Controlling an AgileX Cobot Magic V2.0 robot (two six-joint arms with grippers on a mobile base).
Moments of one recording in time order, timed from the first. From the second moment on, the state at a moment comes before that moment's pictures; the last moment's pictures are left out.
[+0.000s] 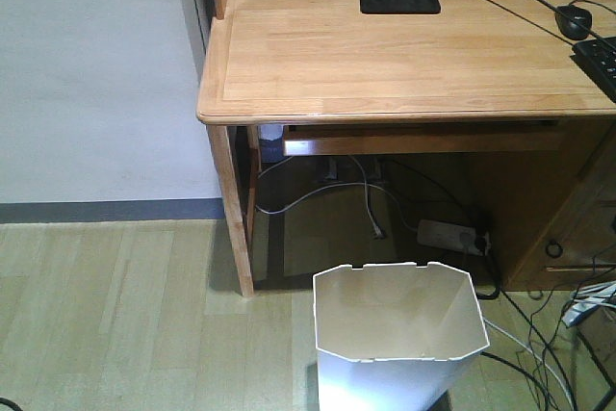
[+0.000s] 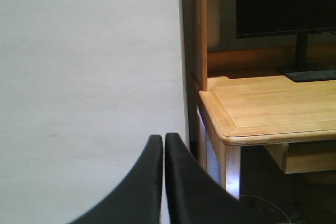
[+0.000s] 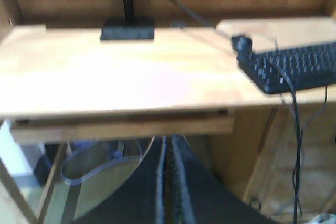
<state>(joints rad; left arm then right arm) 0.01 -0.02 0.03 0.03 0.08 0.00 -0.08 0.57 -0.38 0.02 0.22 -0.05</state>
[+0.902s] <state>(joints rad) 0.01 -0.02 0.03 0.03 0.08 0.00 -0.08 0.58 -0.38 0.02 0.28 -0.05</state>
